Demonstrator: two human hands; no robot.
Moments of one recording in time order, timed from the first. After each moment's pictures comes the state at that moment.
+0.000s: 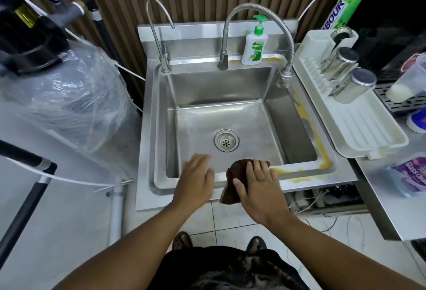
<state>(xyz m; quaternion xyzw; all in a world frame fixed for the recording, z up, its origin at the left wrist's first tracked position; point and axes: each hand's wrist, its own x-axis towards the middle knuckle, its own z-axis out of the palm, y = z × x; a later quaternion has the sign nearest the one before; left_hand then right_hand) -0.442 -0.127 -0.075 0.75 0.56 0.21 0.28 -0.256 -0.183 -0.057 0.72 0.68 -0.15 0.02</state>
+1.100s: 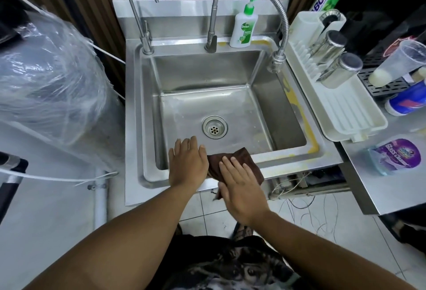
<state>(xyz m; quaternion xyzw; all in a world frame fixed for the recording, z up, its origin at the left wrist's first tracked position) -0.426 -0.098 -0.109 0.72 0.66 0.09 0.20 -0.279 -0.205 -0.094 0.65 0.74 -0.13 -0.03</state>
